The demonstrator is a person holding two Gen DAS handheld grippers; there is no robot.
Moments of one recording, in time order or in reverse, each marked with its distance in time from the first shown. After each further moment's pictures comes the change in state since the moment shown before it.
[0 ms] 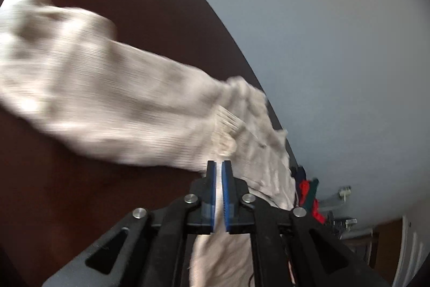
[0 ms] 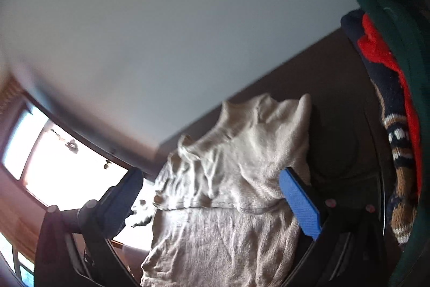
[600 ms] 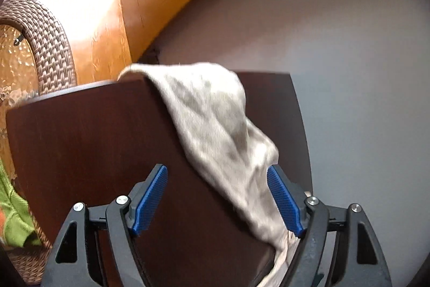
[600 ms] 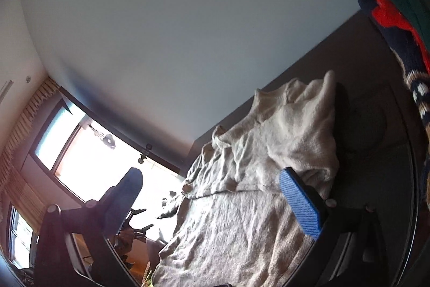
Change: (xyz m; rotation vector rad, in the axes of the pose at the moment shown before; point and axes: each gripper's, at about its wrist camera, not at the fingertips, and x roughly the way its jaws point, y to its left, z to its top) left arm -0.053 0.103 0.031 -0.345 -0.395 0.203; right arm -0.026 -0.013 -0.015 0.000 0.011 0.201
